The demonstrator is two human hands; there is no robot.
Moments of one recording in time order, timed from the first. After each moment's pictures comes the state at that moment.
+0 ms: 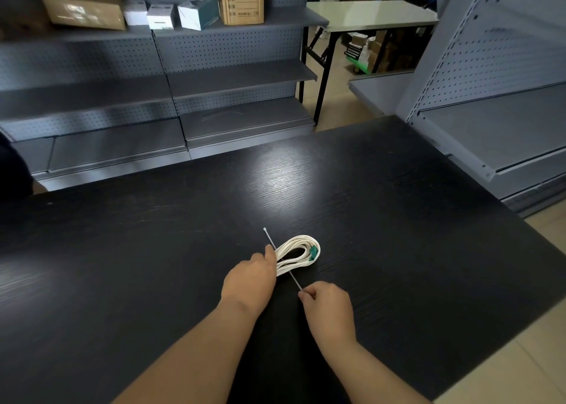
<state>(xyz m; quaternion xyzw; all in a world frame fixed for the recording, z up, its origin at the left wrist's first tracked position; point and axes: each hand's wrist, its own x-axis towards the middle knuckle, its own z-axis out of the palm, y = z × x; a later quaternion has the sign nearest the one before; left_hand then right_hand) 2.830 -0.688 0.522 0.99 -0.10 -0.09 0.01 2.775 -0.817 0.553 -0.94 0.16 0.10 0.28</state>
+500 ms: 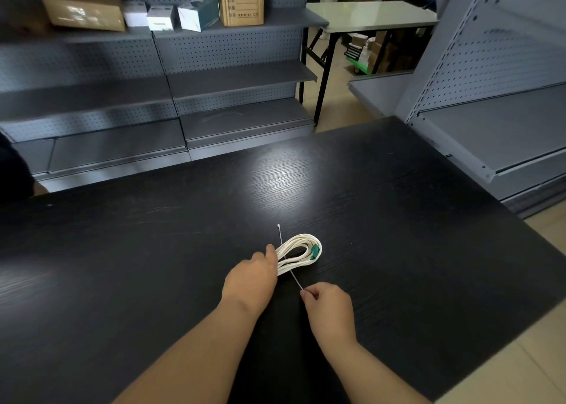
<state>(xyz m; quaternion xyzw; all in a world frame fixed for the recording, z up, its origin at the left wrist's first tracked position) 2.835 -0.690 0.524 0.99 -0.10 -0.10 0.02 2.778 -0.820 0.549 -0.93 0.18 0.10 0.31</state>
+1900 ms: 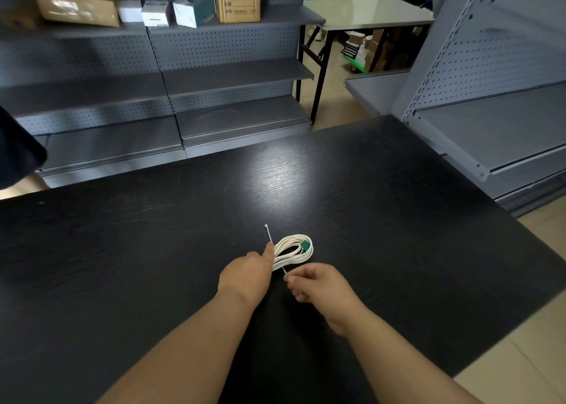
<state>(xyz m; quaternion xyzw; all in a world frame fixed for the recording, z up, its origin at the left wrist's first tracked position) 2.840 -0.690 0.536 0.98 -0.11 -0.16 0.01 2.798 -0.834 0.575 -0.76 0.14 0.23 0.60</state>
